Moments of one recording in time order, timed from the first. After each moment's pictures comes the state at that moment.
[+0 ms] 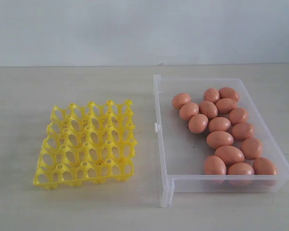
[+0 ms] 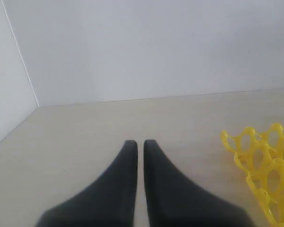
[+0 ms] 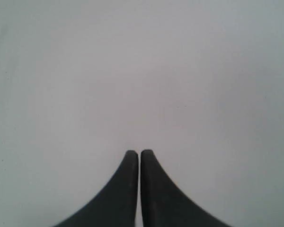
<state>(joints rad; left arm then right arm) 0.13 0.00 0.00 0.20 0.18 -0.09 0.05 0.36 -0.01 0.13 -0.88 0.05</state>
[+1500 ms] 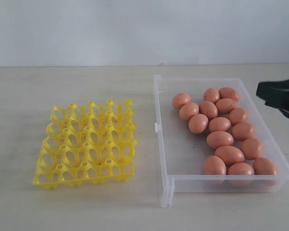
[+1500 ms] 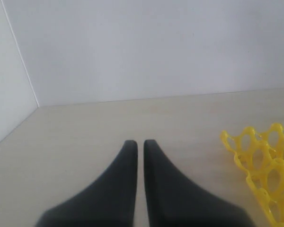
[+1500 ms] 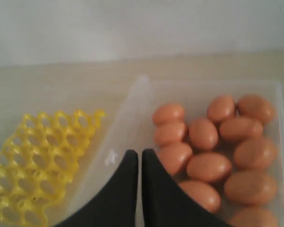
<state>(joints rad) 0.13 0.00 0.00 0.20 0.18 -0.09 0.05 1.00 -0.43 -1.34 -0.46 1.47</state>
